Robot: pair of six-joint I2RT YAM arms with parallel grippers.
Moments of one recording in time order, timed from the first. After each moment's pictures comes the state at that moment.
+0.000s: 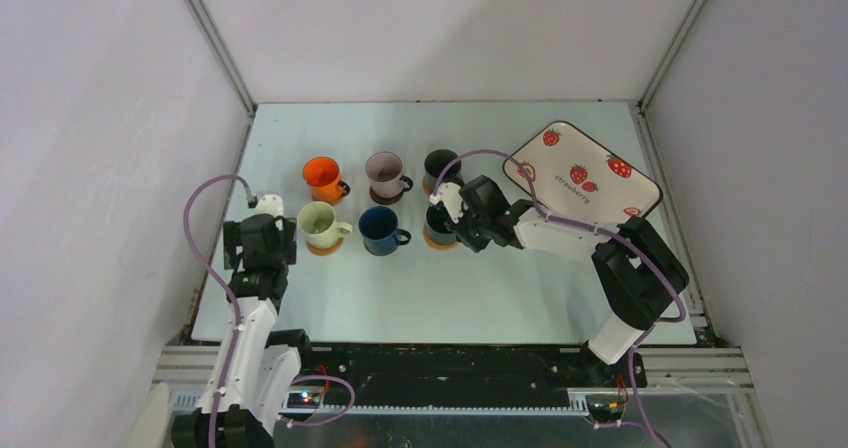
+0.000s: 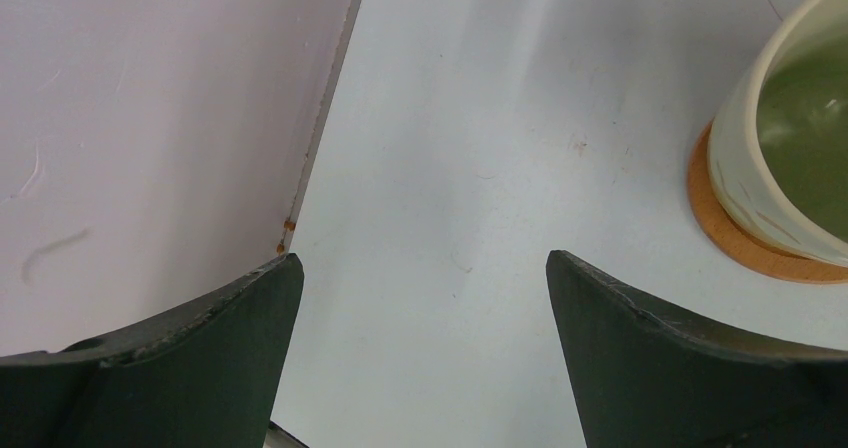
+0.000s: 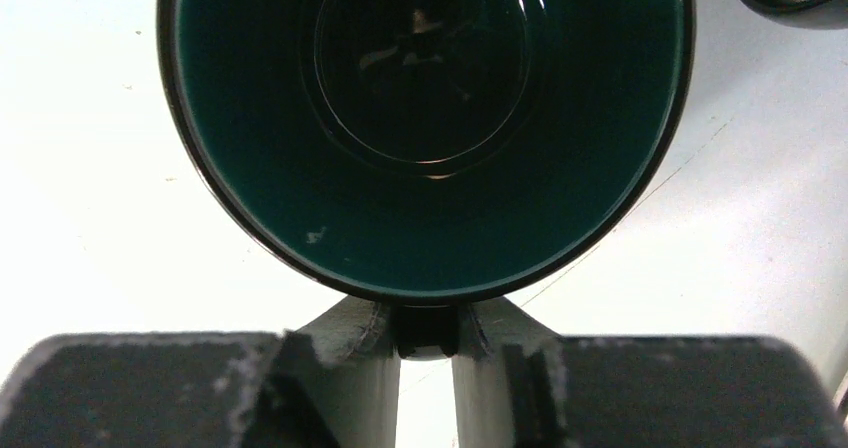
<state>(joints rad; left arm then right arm) 0.10 0.72 0.44 -0.30 -0.44 0.24 0.73 1.66 1.01 -0.27 -0.06 -0.24</state>
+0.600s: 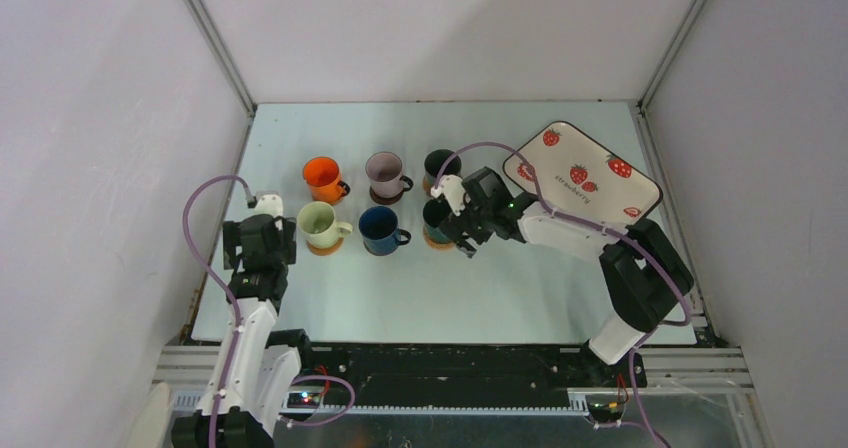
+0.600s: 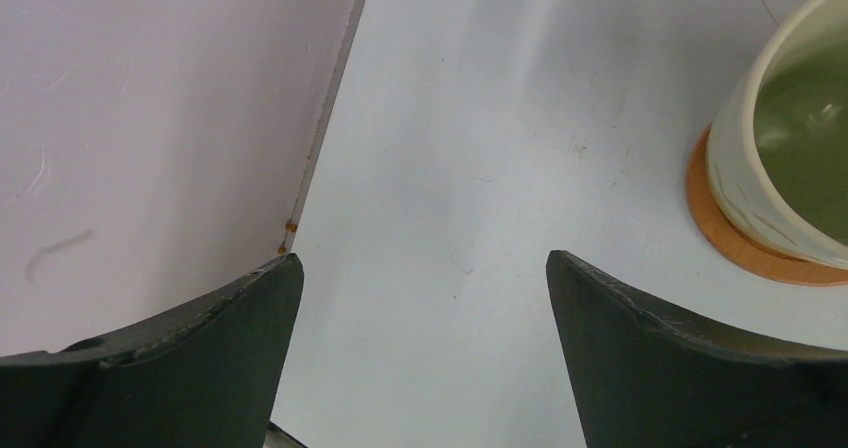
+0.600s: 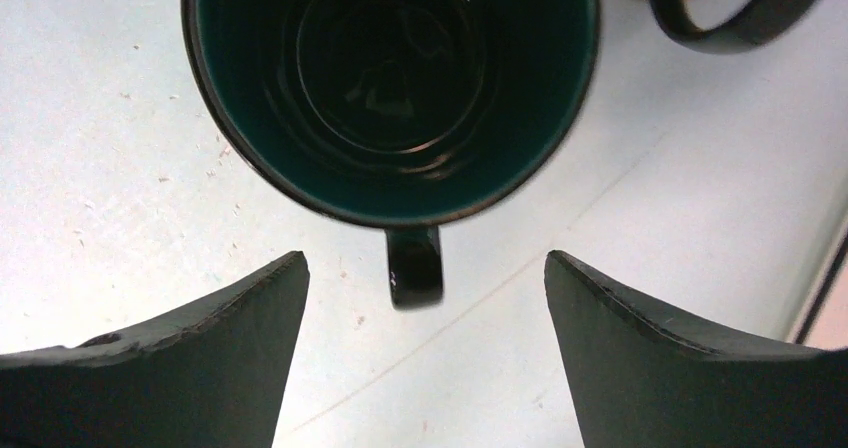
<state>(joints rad) 0.10 0.72 0.44 -0.30 -0.44 0.24 0.71 1.65 1.06 -0.31 -0.06 -0.27</state>
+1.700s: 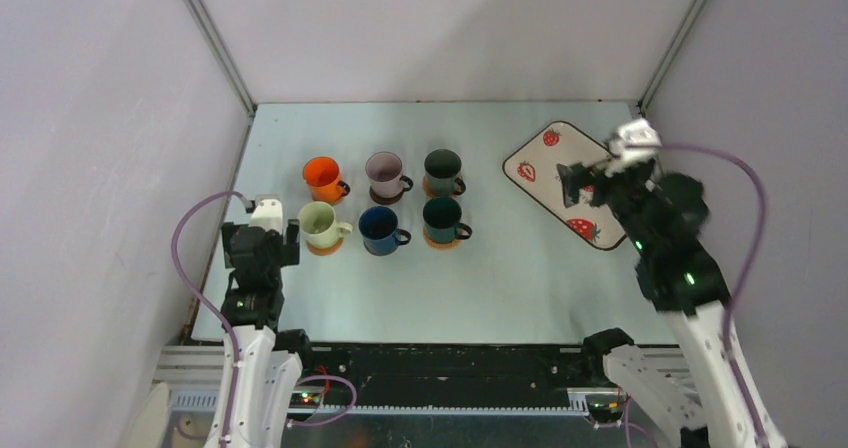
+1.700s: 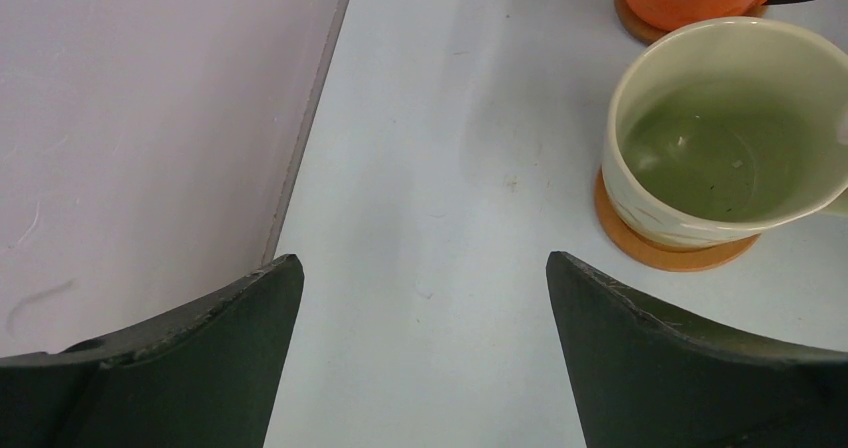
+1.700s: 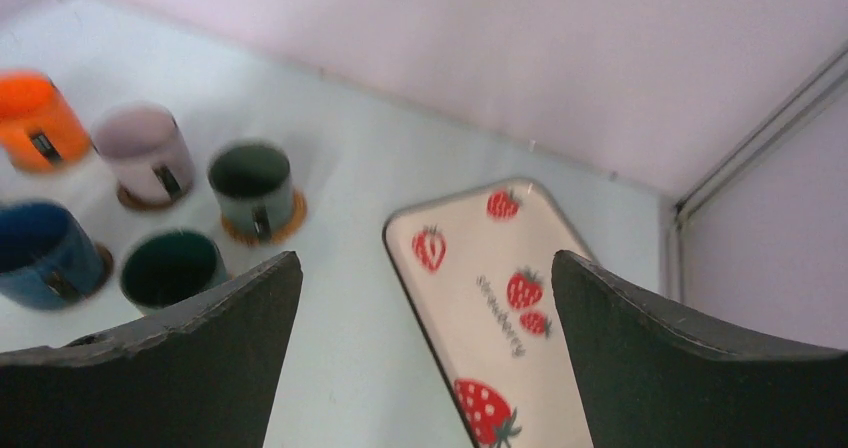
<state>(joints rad) 0.10 0.51 0.44 -0.37 -0.28 0.25 0.31 0.82 1.09 -0.39 0.00 -0.18</state>
